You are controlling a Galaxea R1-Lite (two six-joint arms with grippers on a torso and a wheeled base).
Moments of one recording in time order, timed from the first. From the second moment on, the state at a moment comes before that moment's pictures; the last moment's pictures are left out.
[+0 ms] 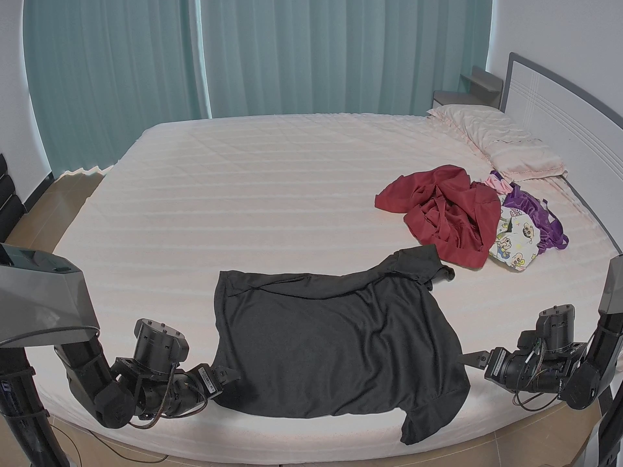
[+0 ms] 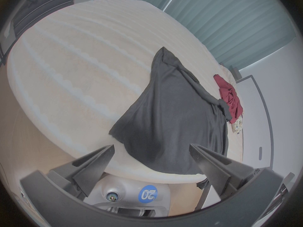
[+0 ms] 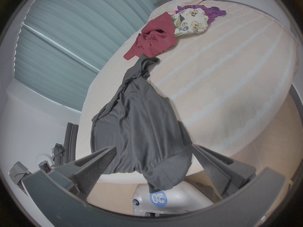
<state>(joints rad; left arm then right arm) -0.39 2.06 -0.29 -0.89 -0.02 -0.90 0.17 2.01 -0.09 -1.18 0.20 0.69</state>
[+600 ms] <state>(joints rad) -0.40 2.25 -0.42 -0.90 0.18 -0.90 0.23 2.03 -0.09 -1.18 0.19 0.69</state>
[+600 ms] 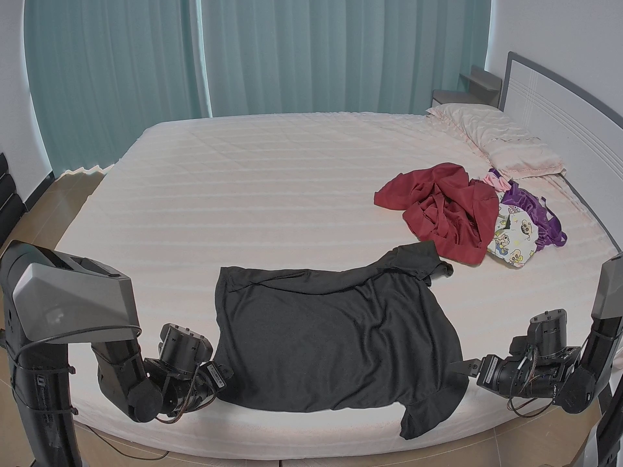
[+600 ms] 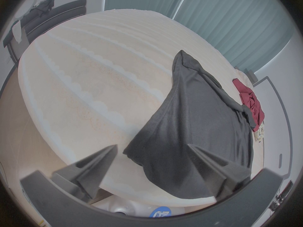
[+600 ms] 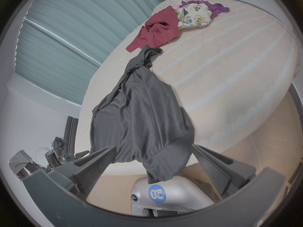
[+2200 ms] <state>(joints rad) -0.26 2.15 -0.36 -0.86 0.20 -0.76 0.25 2.39 -0.33 -1.53 0.07 0.49</state>
